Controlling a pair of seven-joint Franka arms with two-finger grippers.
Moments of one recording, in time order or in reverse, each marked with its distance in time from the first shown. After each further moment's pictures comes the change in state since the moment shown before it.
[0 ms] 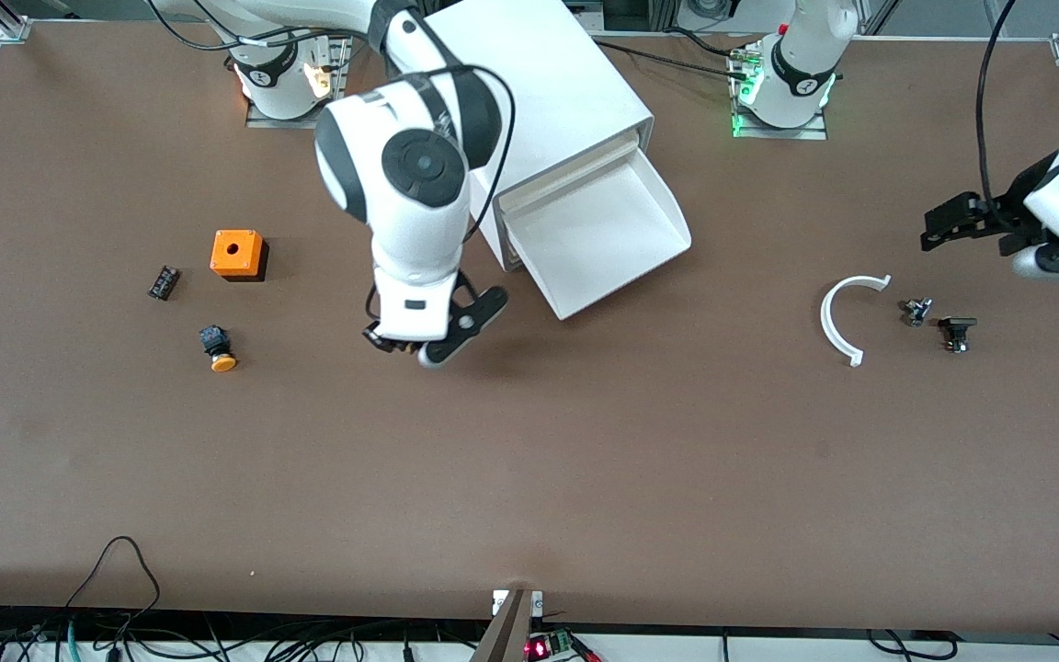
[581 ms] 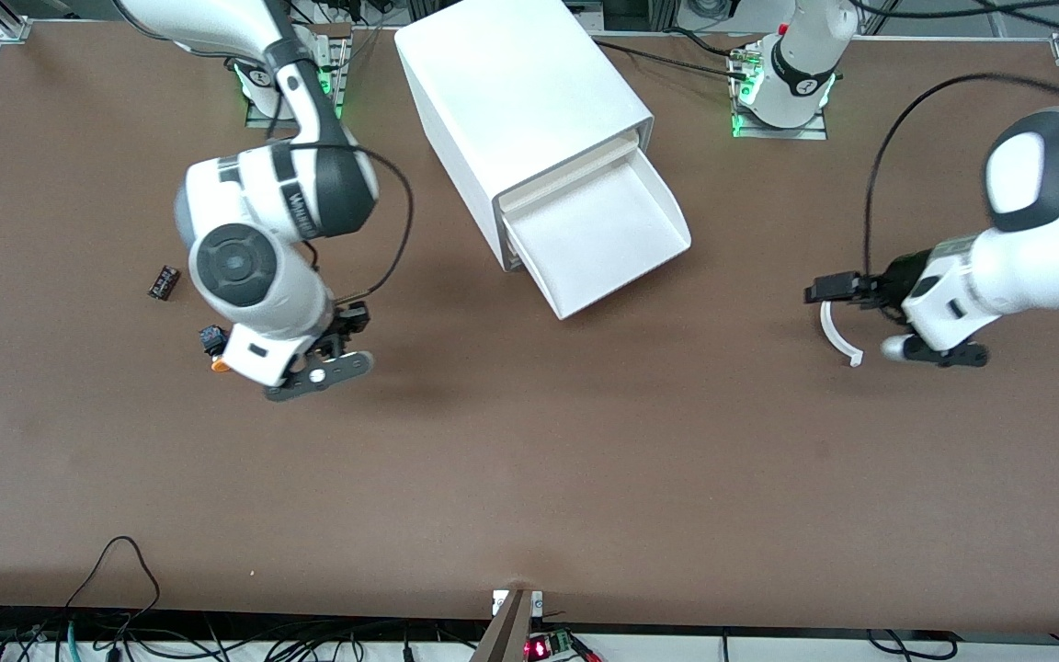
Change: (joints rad) left arm -0.052 0.201 -0.019 -0.098 -0.280 0.221 -0.028; right arm -0.208 -0.140 0.013 -0.308 0.147 0.092 0.185
